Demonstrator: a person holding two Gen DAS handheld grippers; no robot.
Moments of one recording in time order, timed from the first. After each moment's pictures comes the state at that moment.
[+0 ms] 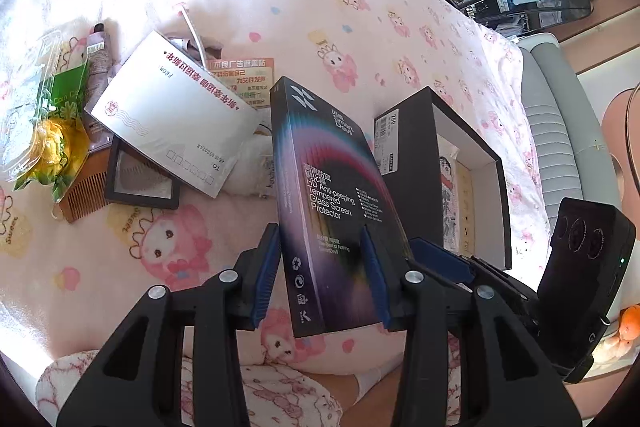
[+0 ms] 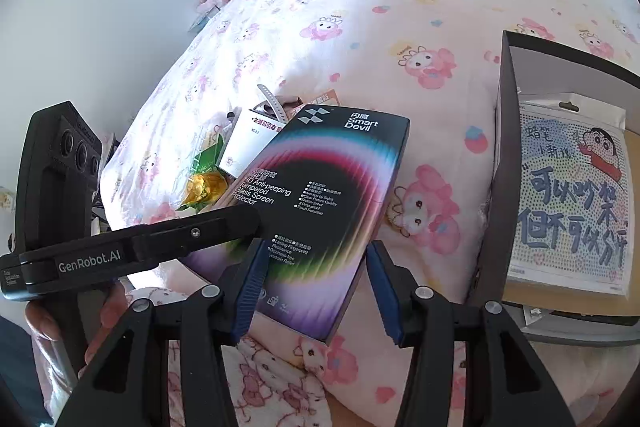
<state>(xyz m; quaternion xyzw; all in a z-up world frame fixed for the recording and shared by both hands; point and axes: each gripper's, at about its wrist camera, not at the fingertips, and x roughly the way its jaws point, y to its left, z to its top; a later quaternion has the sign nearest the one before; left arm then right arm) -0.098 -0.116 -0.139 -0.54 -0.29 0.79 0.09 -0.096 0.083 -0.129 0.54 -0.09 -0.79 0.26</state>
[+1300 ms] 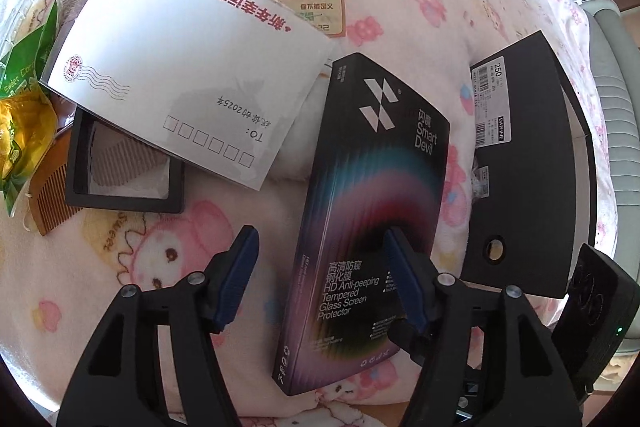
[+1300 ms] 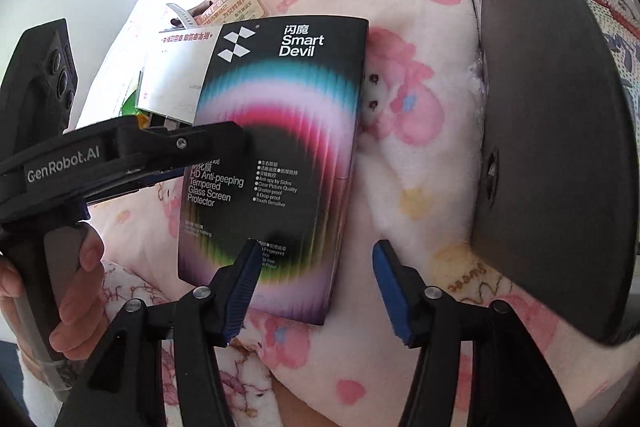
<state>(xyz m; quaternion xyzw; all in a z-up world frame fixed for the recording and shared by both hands) -0.135 -0.106 -0.242 -0.64 -0.23 0.74 0.03 -0.095 0.087 -0.244 0.64 -0.10 -0.73 0.21</state>
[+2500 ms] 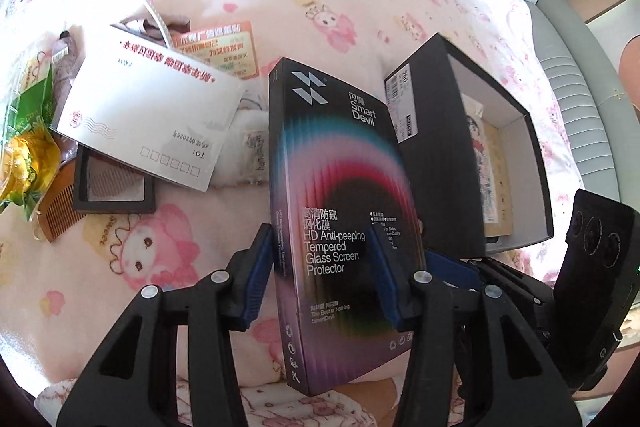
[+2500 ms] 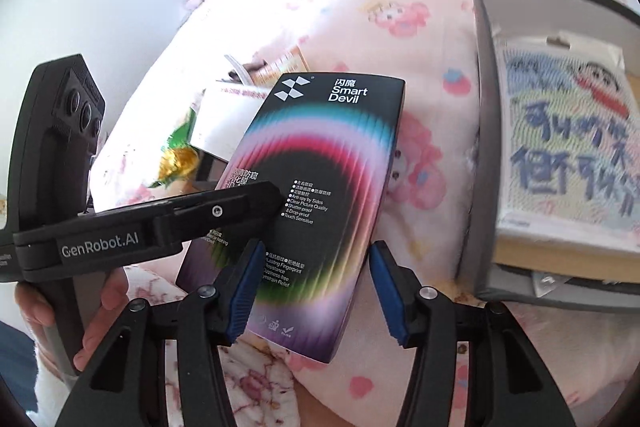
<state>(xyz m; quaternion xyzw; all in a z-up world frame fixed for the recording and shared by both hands) -0.120 -0.096 -0.170 -0.57 -0.21 0.79 0.10 -0.087 0.102 -0.166 0.55 -0.10 -0.79 0.25</state>
